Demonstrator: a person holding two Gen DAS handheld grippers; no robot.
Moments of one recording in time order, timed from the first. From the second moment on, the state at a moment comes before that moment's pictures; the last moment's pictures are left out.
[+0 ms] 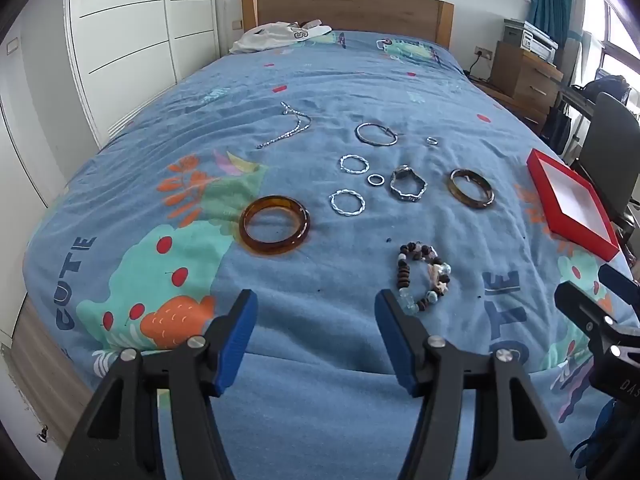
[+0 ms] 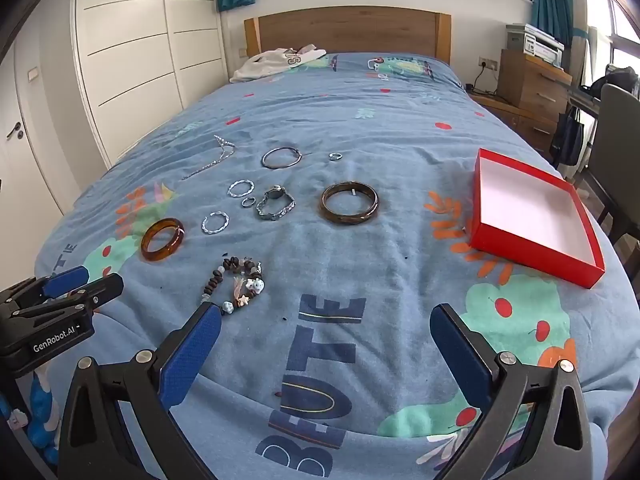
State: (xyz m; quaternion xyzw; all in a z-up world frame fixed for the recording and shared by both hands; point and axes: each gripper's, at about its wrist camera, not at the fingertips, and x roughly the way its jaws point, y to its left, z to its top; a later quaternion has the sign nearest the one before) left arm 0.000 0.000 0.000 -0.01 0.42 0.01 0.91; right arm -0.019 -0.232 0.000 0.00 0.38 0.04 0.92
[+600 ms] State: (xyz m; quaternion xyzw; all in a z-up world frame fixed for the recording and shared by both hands) left arm 0.002 -0.002 -0.003 -0.01 0.43 -0.01 0.90; right arm -0.015 -0.231 -0.003 0.00 0.39 0.04 0.92
